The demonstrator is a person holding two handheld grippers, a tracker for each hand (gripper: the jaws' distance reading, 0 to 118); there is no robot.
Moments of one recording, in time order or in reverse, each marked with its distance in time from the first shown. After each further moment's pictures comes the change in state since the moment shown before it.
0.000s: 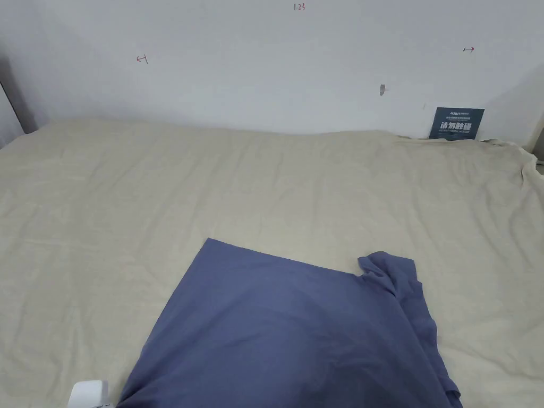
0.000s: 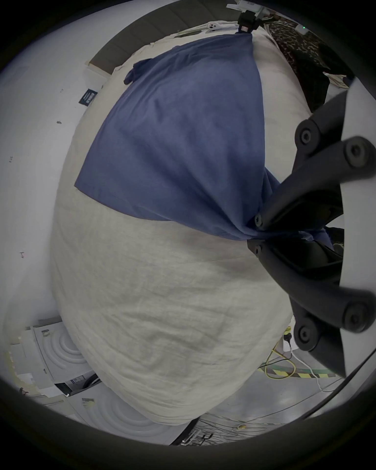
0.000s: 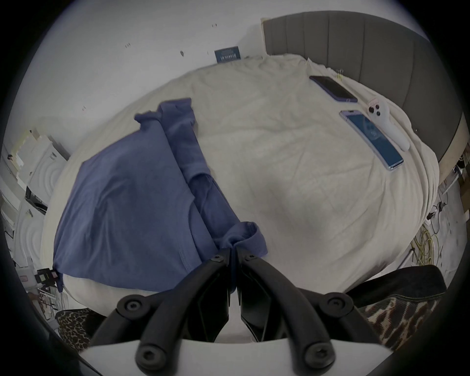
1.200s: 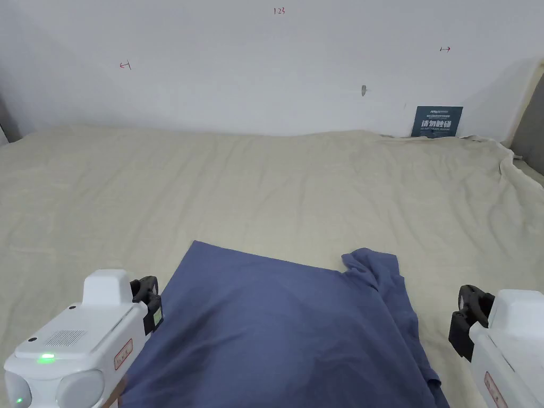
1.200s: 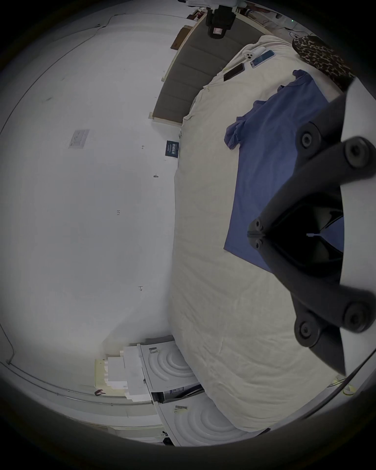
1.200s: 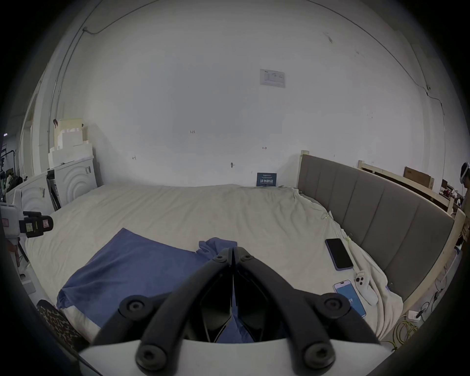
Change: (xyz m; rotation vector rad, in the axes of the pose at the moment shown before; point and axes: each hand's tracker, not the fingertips) left arm 0.094 0.079 0.146 0.654 -0.165 -0.120; right arm -0.088 0.075 0.153 0.679 0.049 0.315
